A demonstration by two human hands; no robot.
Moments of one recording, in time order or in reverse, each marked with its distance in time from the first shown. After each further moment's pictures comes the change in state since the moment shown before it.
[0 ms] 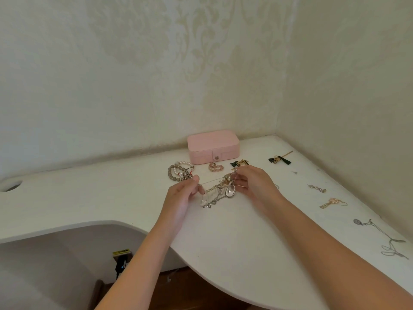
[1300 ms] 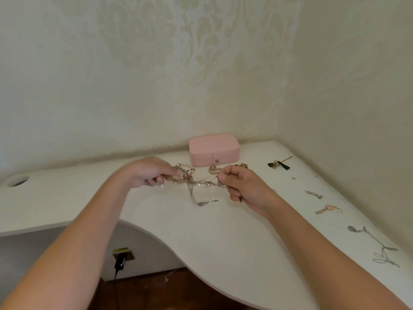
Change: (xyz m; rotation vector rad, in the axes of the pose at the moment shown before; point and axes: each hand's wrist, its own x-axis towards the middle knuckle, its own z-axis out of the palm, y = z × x) left_hand 0.050 0.091 -0.052 0.680 -0.273 -0.387; right_hand -0.018 -0.010 -0.001 -0.207 -0.449 -0.153
